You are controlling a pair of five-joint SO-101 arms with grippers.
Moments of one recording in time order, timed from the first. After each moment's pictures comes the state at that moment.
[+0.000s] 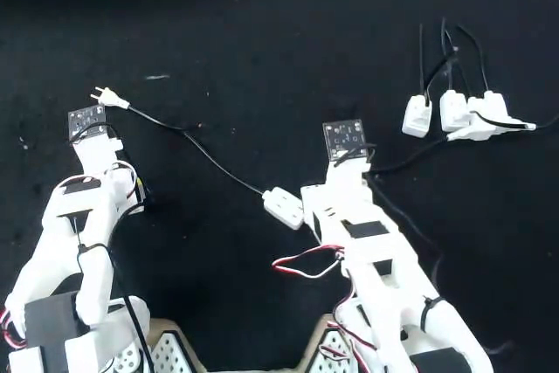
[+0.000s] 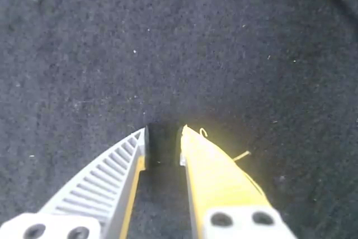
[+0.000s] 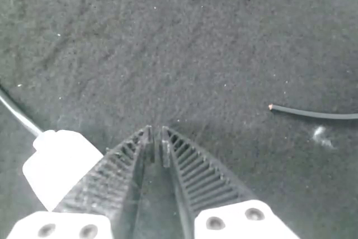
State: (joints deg) left arm -18.2 -16.0 61.0 29.5 0.5; right arm -9.9 -35.0 82.6 13.0 -0.4
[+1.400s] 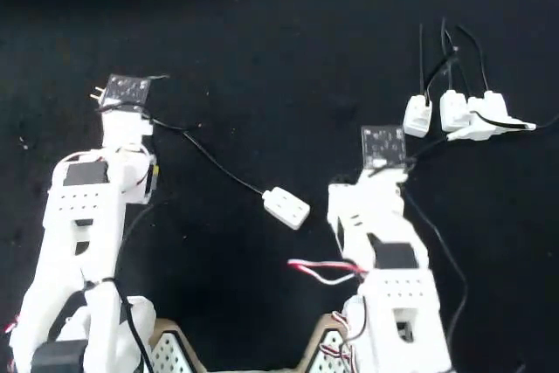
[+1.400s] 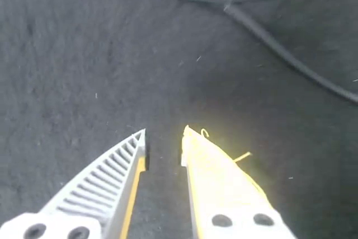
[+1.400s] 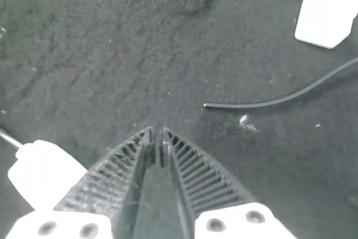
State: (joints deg) left arm -8.9 -34.5 49.3 52.4 -14.9; right arm -1.1 -68.2 88.1 33.0 -0.4
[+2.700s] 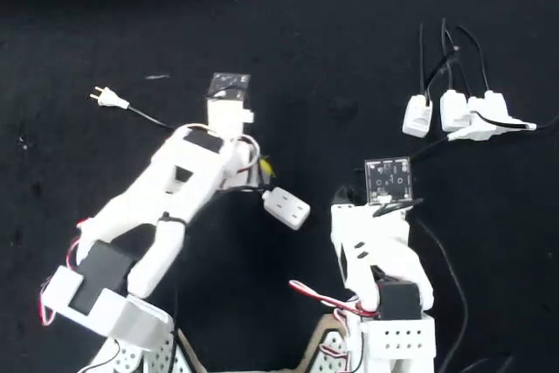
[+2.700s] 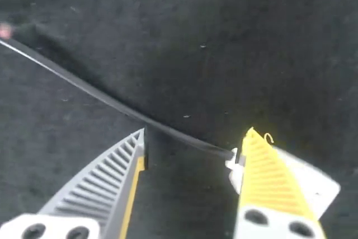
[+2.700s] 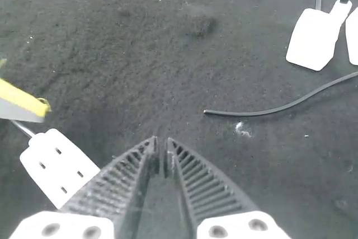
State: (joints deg) left arm 19.3 -0.7 31.3 47.1 17.2; right arm -0.9 -103.1 95.3 55.9 2.8
